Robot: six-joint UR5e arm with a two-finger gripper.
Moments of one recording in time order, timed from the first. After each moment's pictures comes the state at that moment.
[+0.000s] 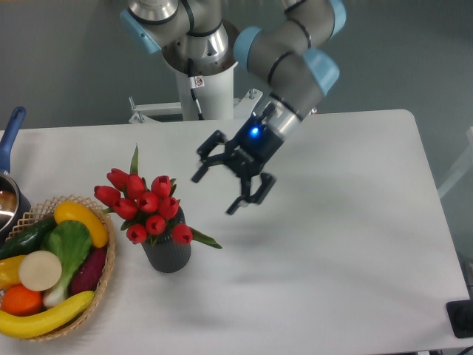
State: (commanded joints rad) arm 2.82 -1.62 -2.04 -0.81 0.75 1.53
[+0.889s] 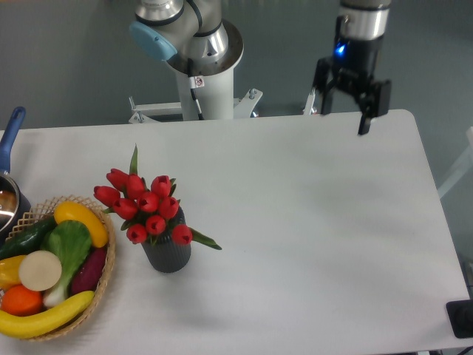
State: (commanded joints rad) arm 3.08 -1.47 -1.79 -1.27 1.23 2.13
